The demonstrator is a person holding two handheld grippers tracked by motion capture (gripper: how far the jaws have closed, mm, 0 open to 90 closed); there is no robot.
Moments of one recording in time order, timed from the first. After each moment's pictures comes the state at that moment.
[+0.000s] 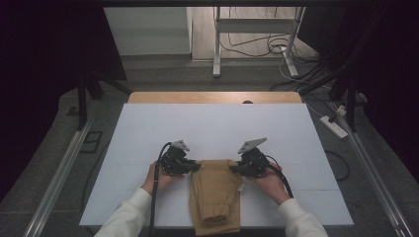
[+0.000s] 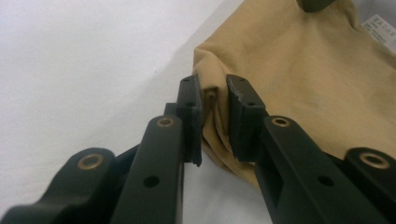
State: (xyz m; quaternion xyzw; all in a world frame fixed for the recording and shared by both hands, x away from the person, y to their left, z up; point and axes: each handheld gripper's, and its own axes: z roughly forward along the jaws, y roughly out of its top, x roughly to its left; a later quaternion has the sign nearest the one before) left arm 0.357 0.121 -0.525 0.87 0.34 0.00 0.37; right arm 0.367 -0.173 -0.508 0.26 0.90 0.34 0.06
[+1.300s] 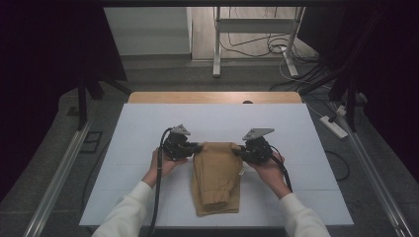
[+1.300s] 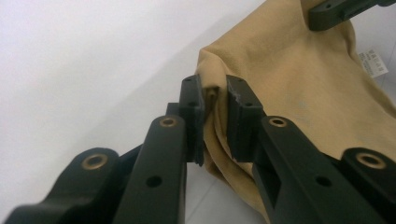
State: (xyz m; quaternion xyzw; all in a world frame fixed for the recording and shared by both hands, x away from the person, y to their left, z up) left arm 0.389 0.119 -0.497 0.84 0.35 0.05 0.41; right arm 0.389 -0.178 -0.483 0.28 0.87 0.39 0.13
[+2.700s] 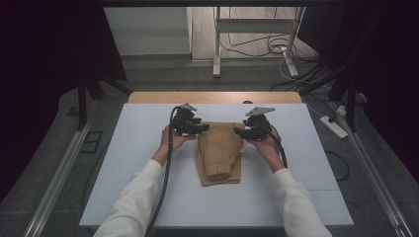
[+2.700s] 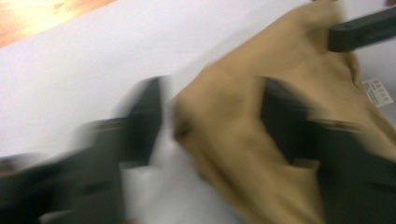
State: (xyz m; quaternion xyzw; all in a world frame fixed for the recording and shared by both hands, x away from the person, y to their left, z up) left arm 0.470 0.106 -0.491 0.82 0.39 0.08 0.40; right arm 0.470 -0.183 -0.485 0.34 0.83 0.40 0.19
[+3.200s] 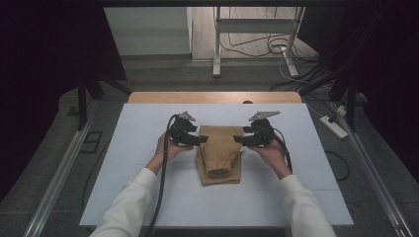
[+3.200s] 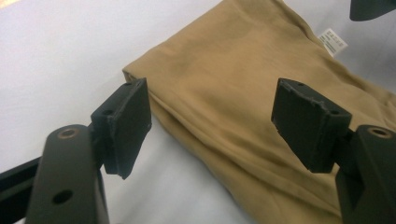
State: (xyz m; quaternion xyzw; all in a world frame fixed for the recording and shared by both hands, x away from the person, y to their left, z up) left arm 0.435 0.112 -0.493 0.84 0.36 0.08 0.39; right arm 0.445 -0.192 -0.478 0.32 0.84 0.41 0.12
